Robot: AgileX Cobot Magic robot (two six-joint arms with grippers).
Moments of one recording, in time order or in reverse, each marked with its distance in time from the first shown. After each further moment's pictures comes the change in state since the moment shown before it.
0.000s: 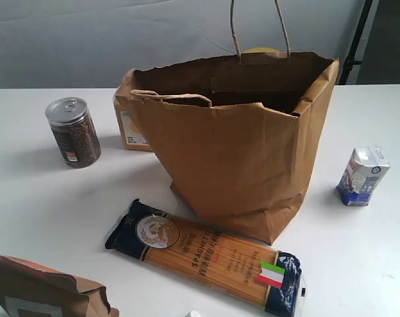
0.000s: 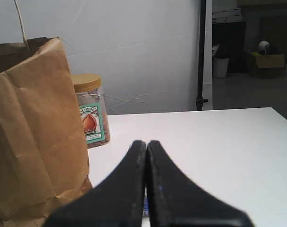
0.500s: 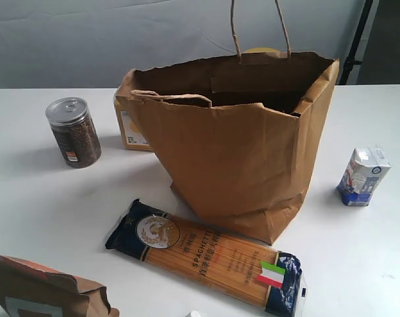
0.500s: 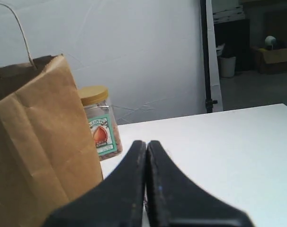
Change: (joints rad) left arm 0.000 0.000 0.000 0.000 0.000 0.000; right arm 0.000 0.000 0.000 0.102 -0.027 0.000
